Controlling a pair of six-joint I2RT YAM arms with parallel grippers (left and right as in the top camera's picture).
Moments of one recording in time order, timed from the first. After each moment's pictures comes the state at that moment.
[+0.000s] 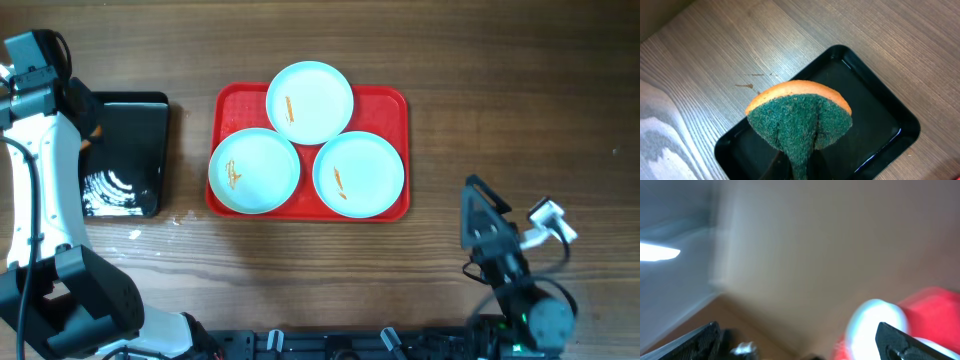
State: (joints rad) left arm 0.34 1.69 1.50 -0.84 -0.33 -0.40; right arm -0.03 0.02 0.01 0.41 -0.43 1.19
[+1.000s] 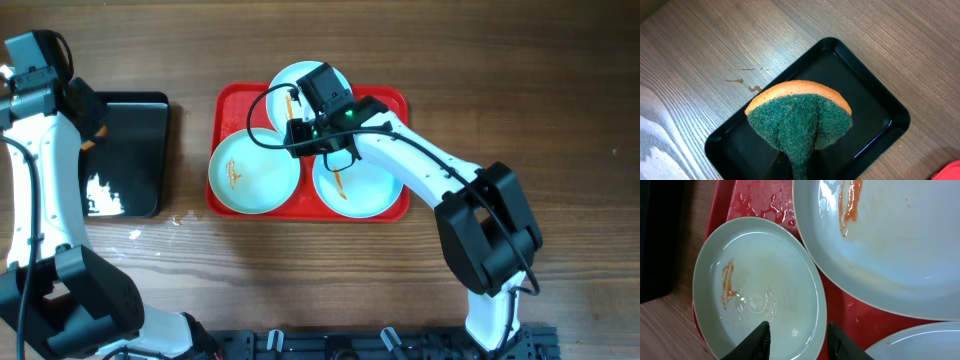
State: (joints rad) left arm 0.34 1.69 1.50 -0.85 -0.29 -0.40; right arm 0.62 2.04 1.52 -0.54 -0.28 0.42
